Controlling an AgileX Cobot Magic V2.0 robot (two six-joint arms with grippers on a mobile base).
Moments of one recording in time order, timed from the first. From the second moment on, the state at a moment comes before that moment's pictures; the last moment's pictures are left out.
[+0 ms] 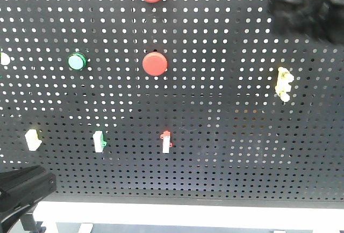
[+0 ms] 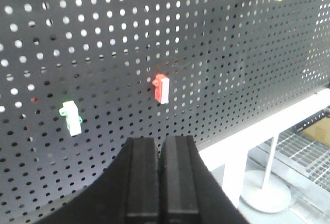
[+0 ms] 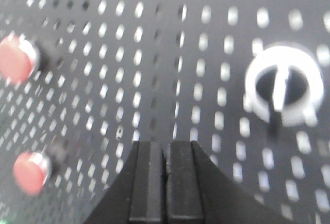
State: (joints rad) left arm -0.60 0.74 -0.68 -0.17 0.14 0.16; right arm 0.25 1.27 -1.51 0.65 0.35 -0.67
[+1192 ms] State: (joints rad) left arm -0.60 0.74 -0.68 -0.17 0.19 0.16; right arm 0.09 1.31 -1.54 0.57 0.31 -0.63
